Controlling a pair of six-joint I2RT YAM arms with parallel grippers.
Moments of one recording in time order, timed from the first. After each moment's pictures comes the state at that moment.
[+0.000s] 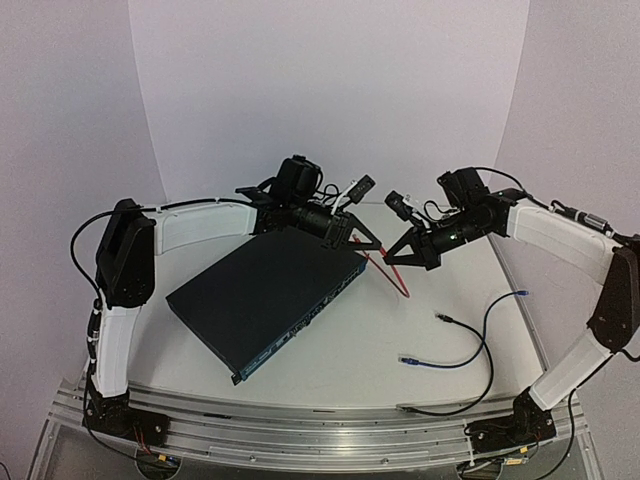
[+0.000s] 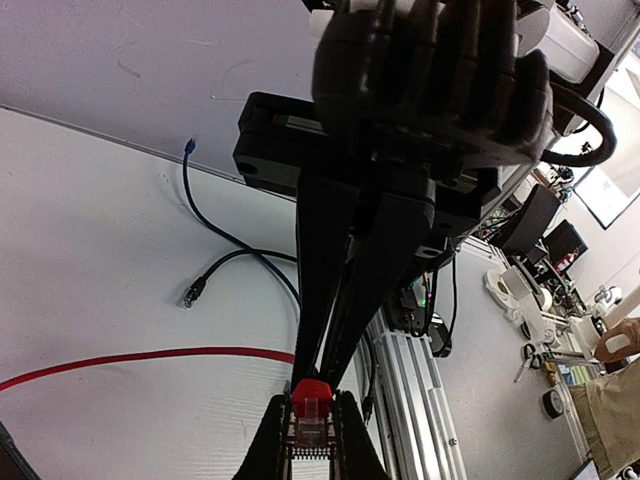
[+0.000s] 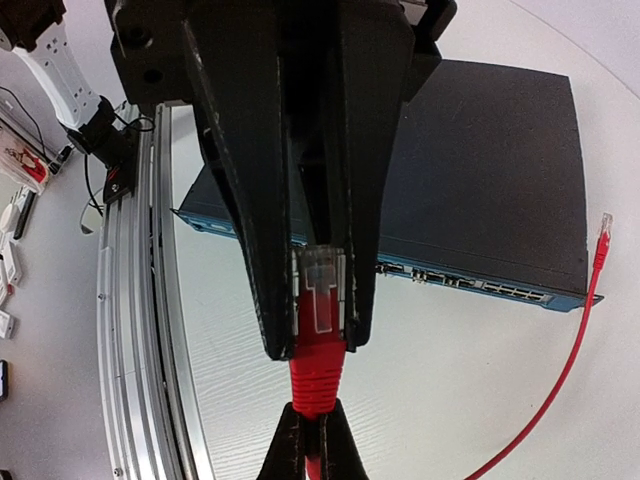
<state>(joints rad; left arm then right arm) -0.81 2.14 1.85 -0.13 1.03 -0.11 0.45 1.55 1.30 -0.68 -0.78 -0.40</state>
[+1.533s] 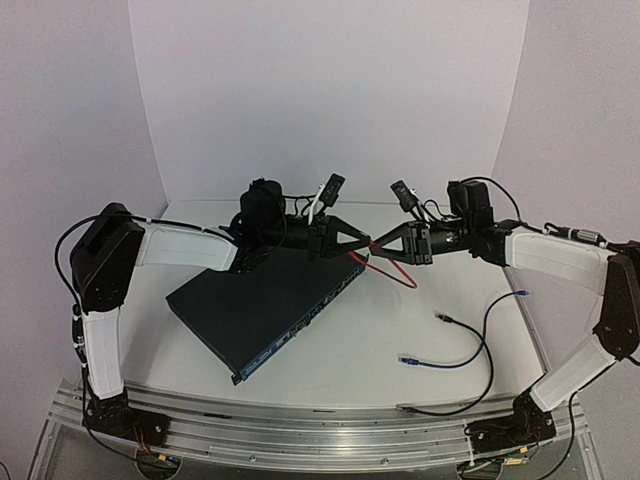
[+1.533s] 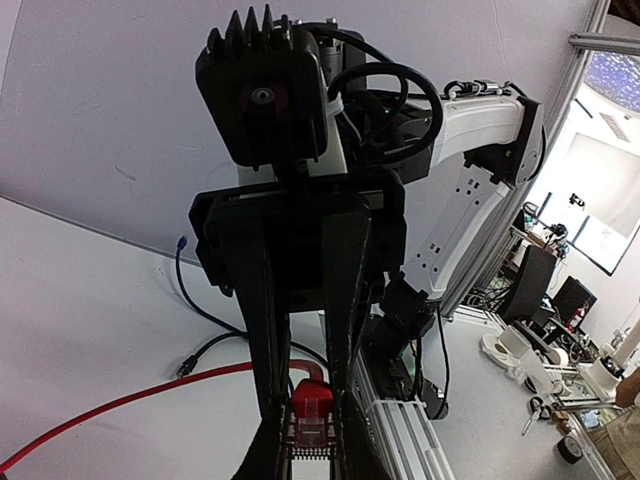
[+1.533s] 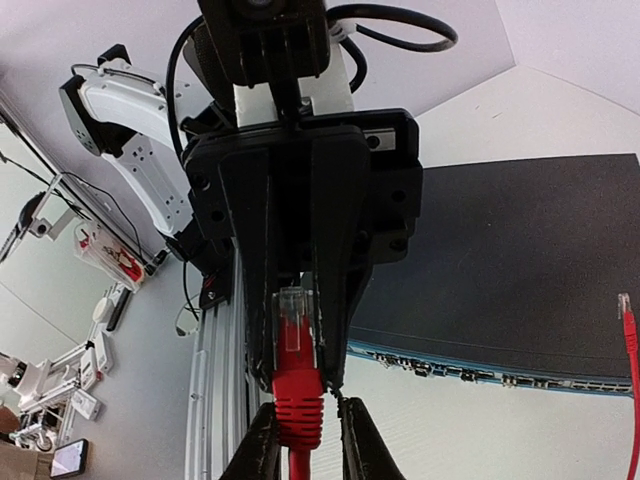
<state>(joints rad) -0.81 1.98 1.36 0.72 0.97 -0.45 0.46 1.50 1.05 -0.03 -1.04 0.09</state>
